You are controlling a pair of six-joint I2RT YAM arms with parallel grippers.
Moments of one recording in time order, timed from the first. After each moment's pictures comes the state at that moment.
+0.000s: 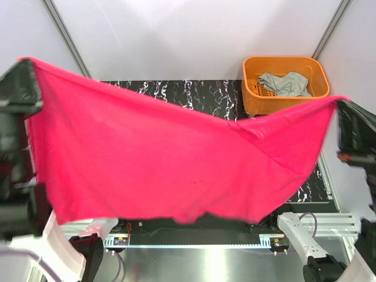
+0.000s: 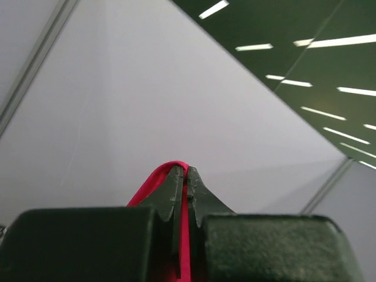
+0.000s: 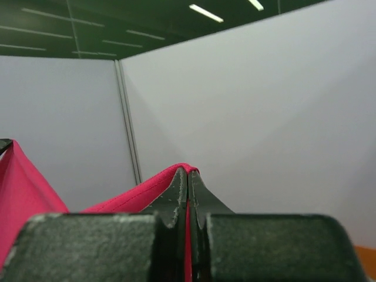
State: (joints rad) left arm 0.15 0.98 2.16 -0.64 -0.01 -0.74; right arm 0.09 0.74 1.89 -0.41 -0.27 0.39
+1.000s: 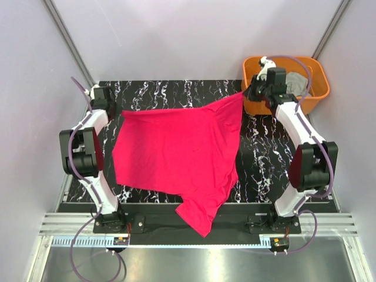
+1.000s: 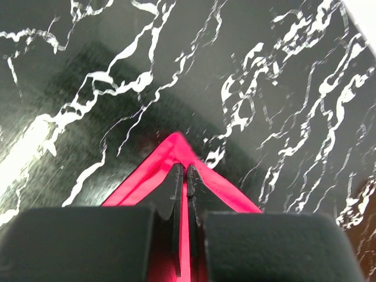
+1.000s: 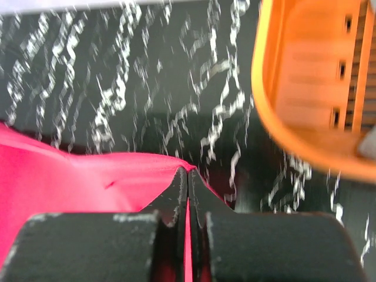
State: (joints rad) left arm 0.14 1.87 1.31 -0.16 -0.06 -0.63; right arm 0.09 1.68 1.42 -0.25 -0.23 0.22
